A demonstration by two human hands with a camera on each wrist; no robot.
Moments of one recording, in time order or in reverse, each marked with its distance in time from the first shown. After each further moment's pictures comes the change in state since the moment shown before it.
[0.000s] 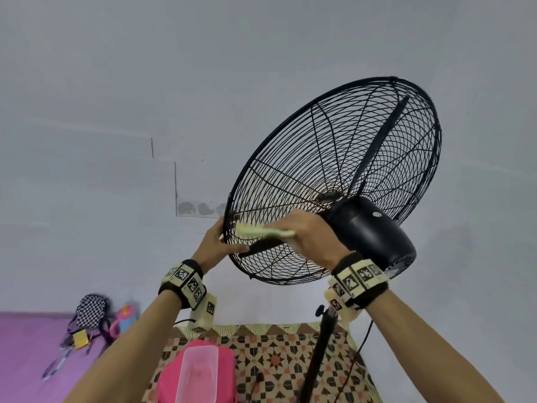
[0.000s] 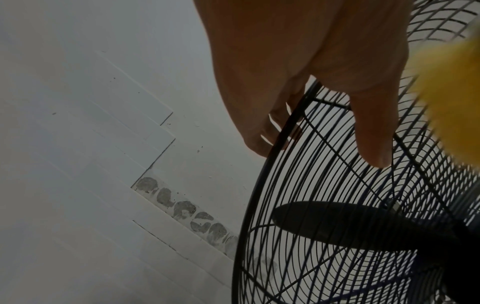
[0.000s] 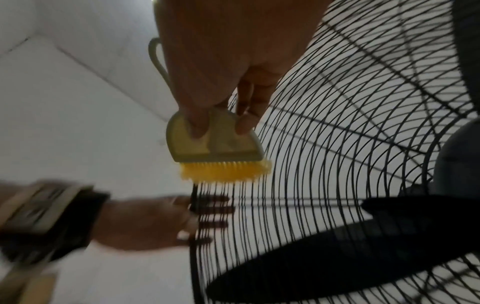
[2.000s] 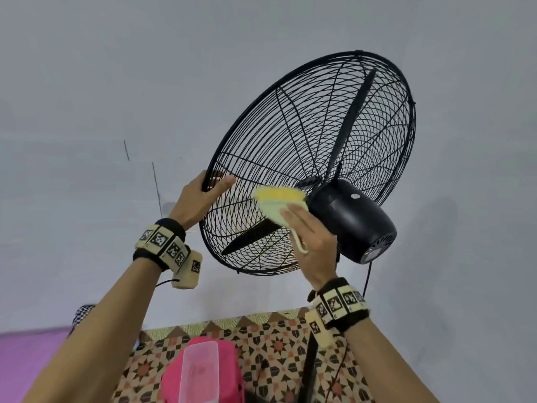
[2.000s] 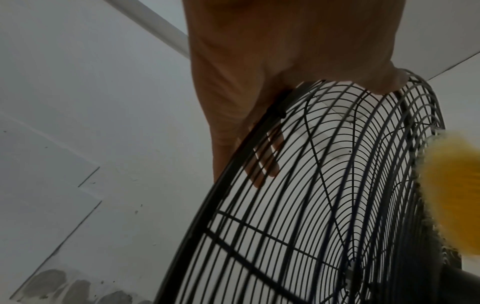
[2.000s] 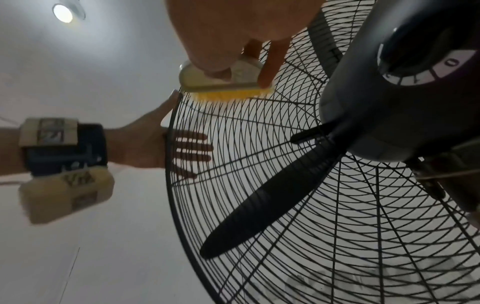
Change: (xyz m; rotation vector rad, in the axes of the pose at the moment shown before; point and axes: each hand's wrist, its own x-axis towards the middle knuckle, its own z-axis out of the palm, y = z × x) left_hand 0.026 0.119 0.000 0.271 0.026 0.120; right_hand -0.080 0.004 0.036 -0.062 0.547 0.331
